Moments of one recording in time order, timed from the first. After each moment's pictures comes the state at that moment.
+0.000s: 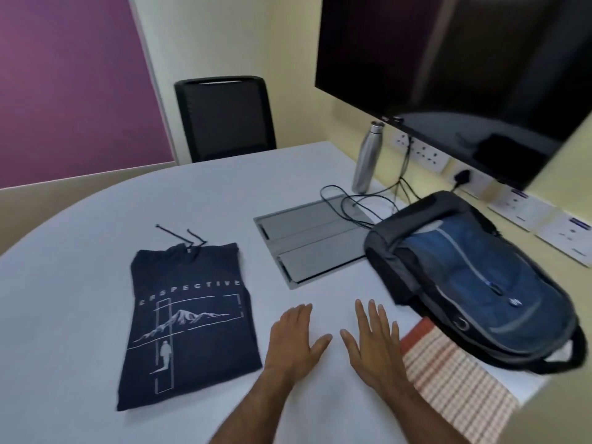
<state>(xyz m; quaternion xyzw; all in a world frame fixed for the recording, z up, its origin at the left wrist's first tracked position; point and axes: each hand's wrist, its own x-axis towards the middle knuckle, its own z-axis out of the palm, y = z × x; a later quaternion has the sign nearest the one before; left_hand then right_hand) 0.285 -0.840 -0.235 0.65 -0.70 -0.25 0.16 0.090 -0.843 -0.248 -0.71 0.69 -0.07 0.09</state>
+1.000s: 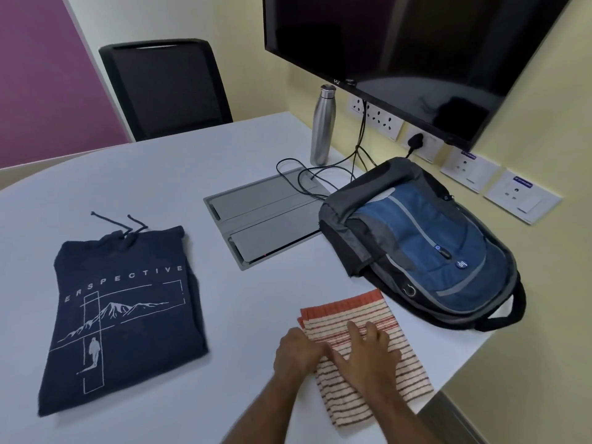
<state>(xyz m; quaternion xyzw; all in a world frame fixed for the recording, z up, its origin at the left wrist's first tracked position) 0.157 -0.827 -0.271 0.69 -0.50 -0.51 0.13 0.012 -0.800 -0.259 -0.60 0.78 0.09 0.14</state>
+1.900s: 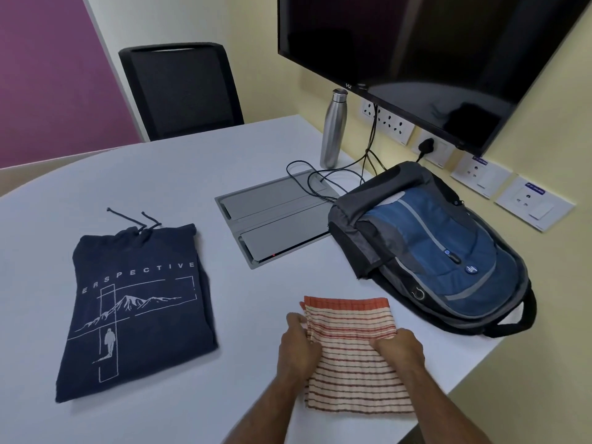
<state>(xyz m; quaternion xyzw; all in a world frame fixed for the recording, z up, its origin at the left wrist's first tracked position) 0.169 -0.817 -0.261 0.67 -0.50 -0.49 0.26 -0.035 -0.824 -0.252 -0.36 0.86 -0.12 0.34</state>
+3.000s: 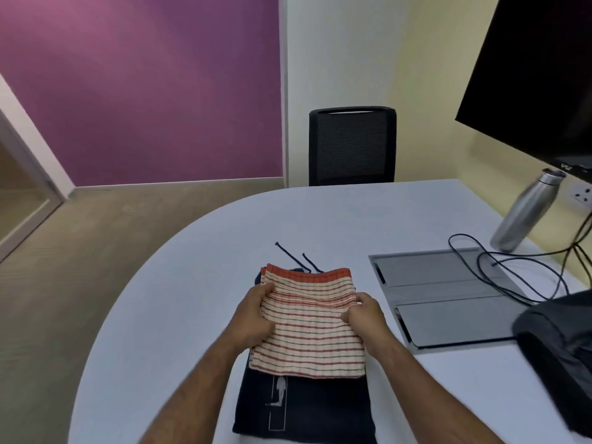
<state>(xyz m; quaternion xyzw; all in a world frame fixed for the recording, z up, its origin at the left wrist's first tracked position) 0.588 -0.873 -0.174 0.75 -0.47 -0.35 0.32 0.371 -0.978 -0.179 -0.53 0.60 -0.25 0.54</state>
